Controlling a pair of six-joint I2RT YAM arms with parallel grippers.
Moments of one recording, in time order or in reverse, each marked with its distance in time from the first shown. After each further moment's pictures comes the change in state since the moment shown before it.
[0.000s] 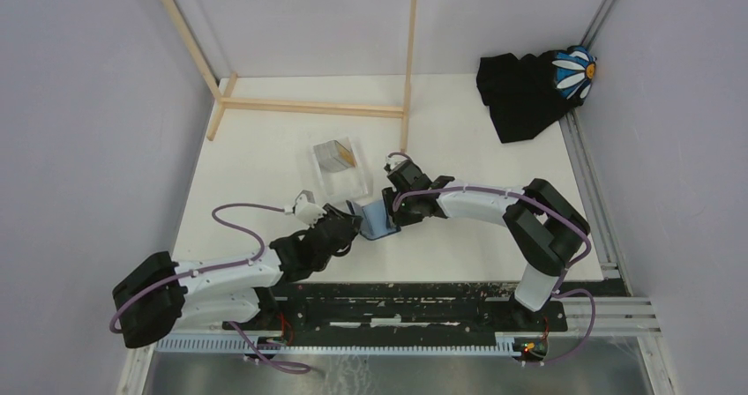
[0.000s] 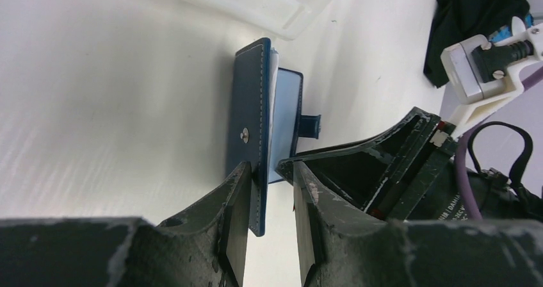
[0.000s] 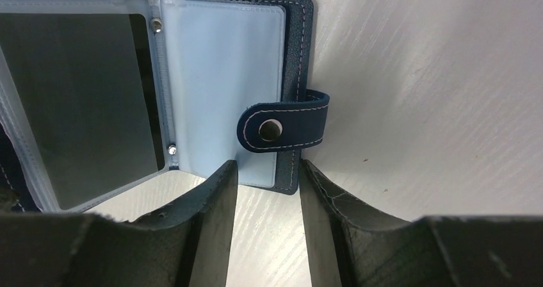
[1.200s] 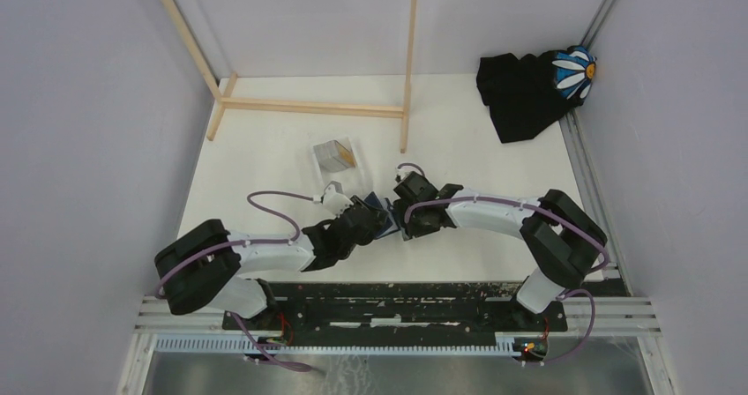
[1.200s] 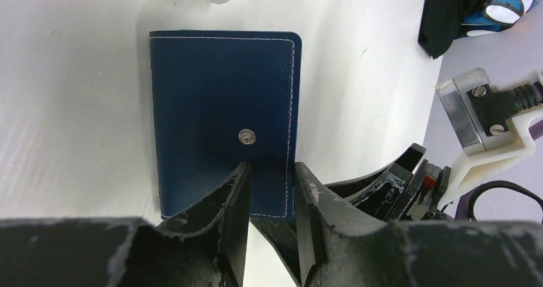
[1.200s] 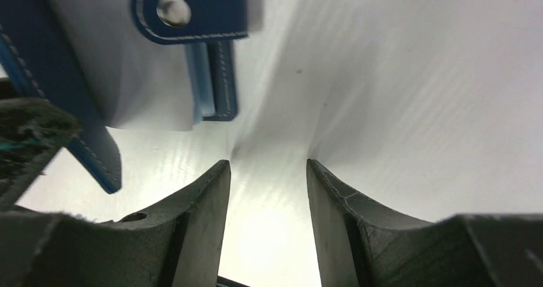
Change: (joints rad) left arm -0.003 0.329 0.123 0.254 0.097 0.041; right arm 0.033 -0.103 -0.079 -0.124 0.127 0.002
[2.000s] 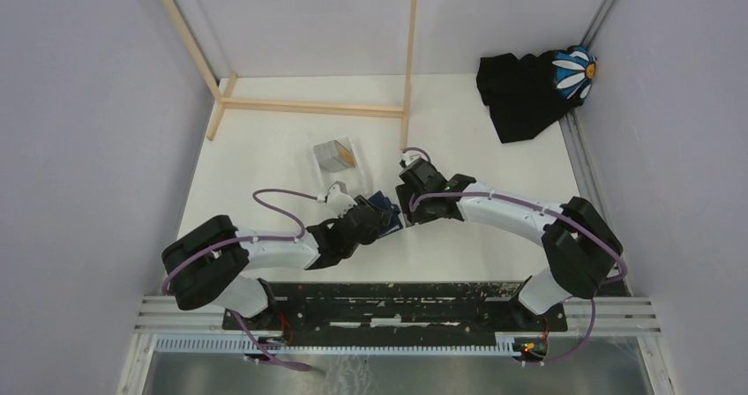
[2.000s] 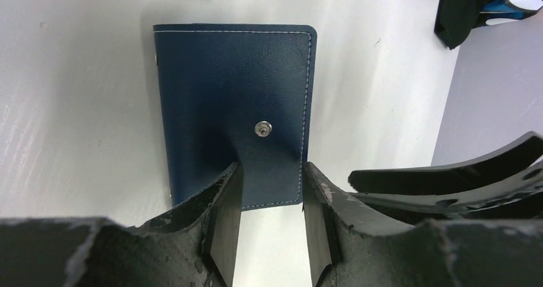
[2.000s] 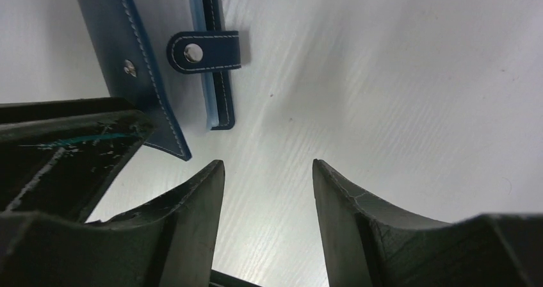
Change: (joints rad) left arm 0.000 0.056 0.031 0.003 0.022 0.014; right arm -0.039 -0.100 0.045 -0.077 0.075 -0.059
